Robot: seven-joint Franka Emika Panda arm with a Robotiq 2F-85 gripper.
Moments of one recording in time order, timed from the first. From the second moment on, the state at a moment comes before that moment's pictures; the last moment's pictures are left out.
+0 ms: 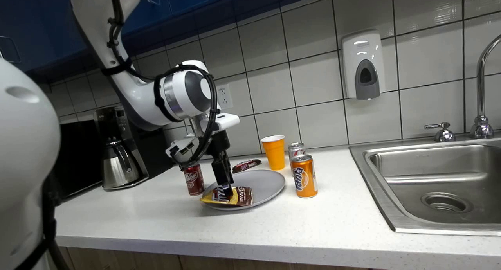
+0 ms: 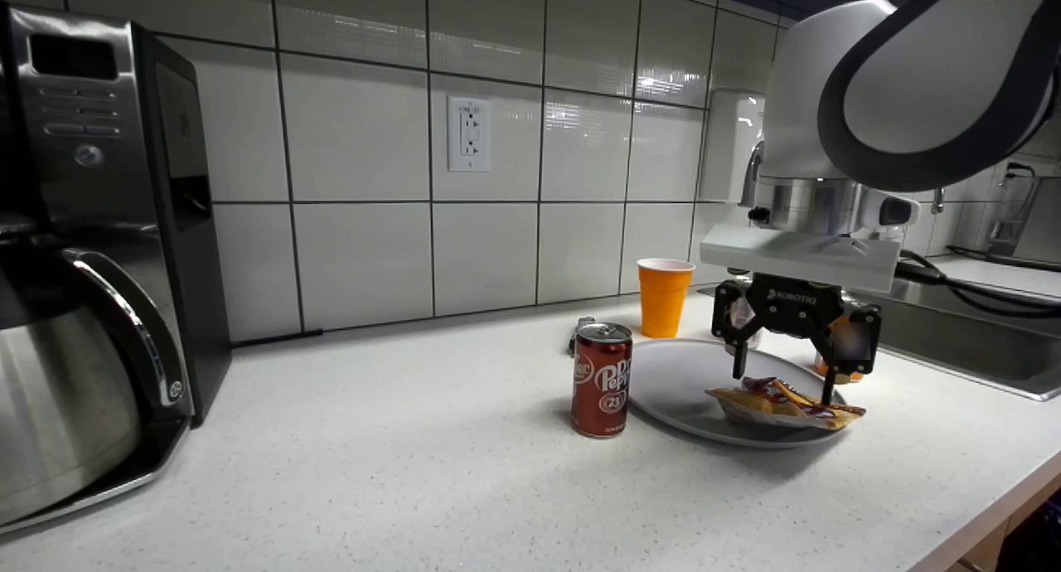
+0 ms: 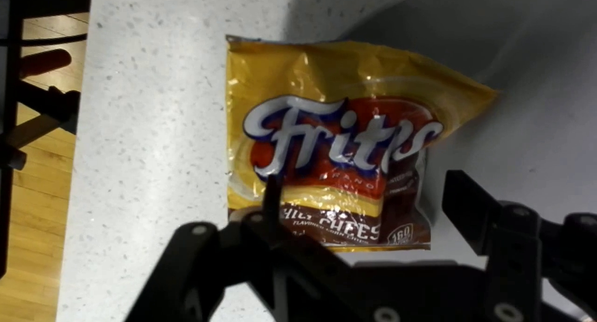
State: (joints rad) arm 0.05 0.01 -0.02 -2.62 -0.21 2.66 1.32
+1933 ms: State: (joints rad) arm 0.05 0.04 -0.02 -2.48 -0.21 2.64 1.25
